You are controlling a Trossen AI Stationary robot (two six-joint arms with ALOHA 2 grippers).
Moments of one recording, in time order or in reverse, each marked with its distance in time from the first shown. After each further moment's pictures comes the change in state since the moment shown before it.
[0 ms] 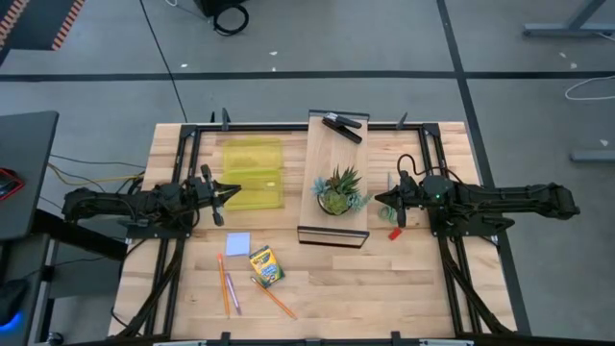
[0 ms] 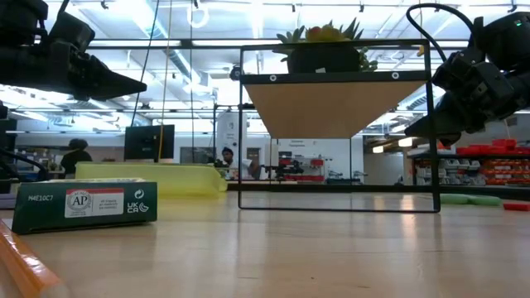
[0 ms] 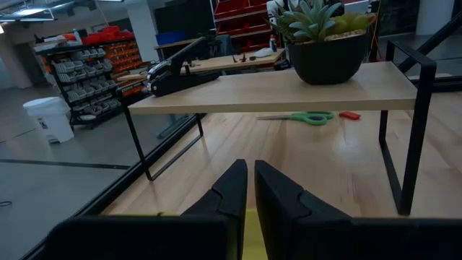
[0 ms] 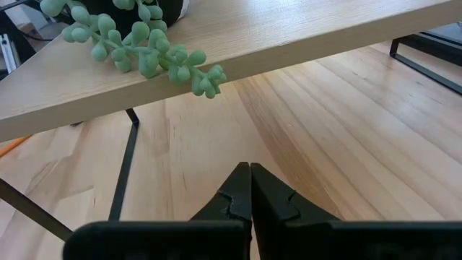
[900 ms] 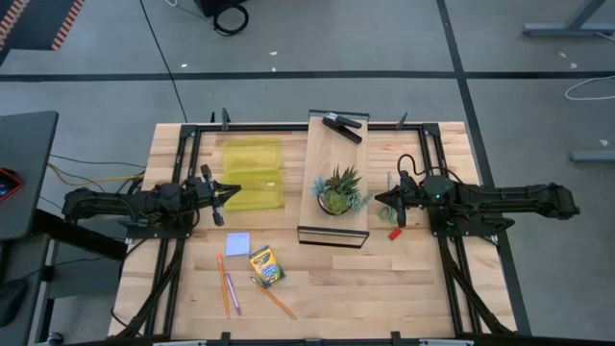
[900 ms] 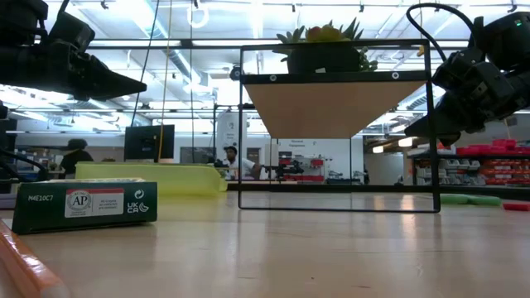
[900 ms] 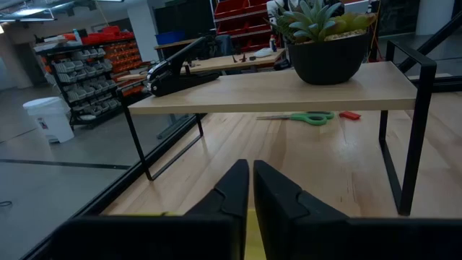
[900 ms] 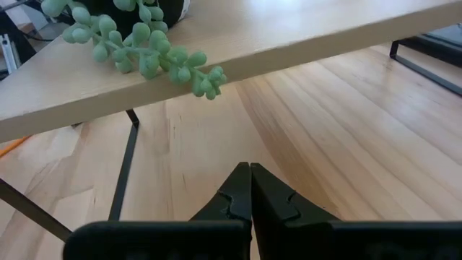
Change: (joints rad) left arm 0.000 0.000 0.000 0.000 0.000 0.000; right arm 0.000 0.000 0.000 0.013 0.000 -0.006
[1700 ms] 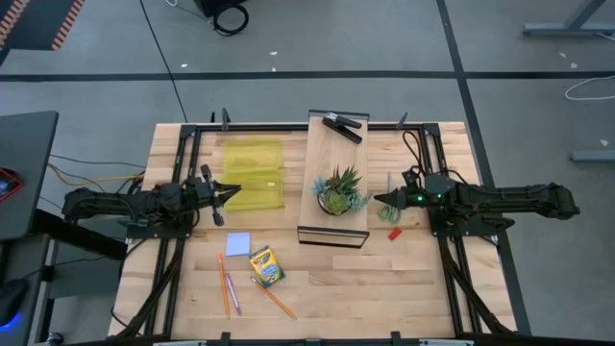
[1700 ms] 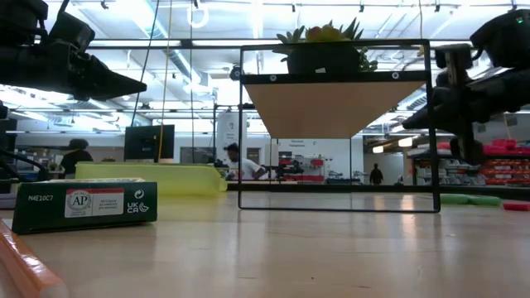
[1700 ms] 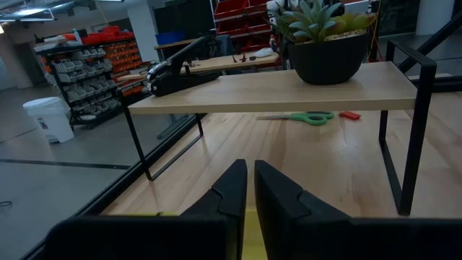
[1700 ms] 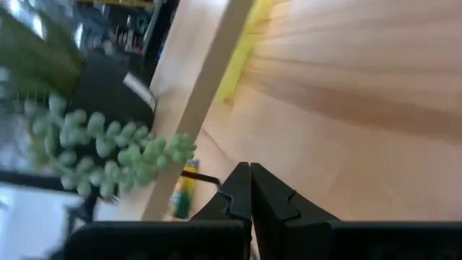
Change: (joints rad) left arm 0.000 0.000 0.000 0.000 0.000 0.000; right arm 0.000 0.000 0.000 0.032 -0.012 0.962
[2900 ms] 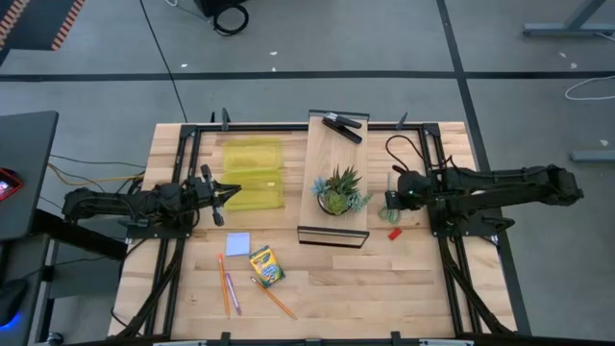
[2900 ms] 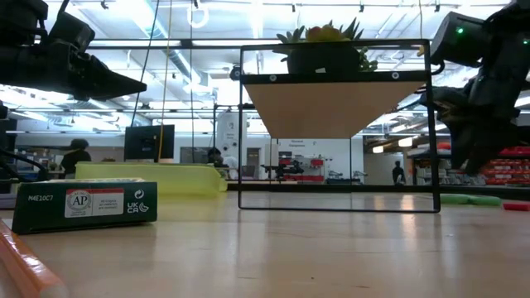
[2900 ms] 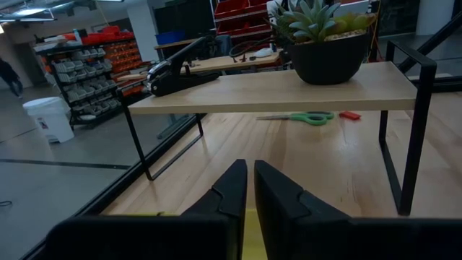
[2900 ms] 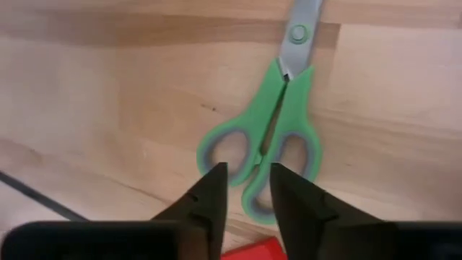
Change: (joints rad) left arm 0.000 0.000 0.000 0.000 0.000 -0.001; right arm -0.012 0.425 0.391 -0.817 0.019 0.159
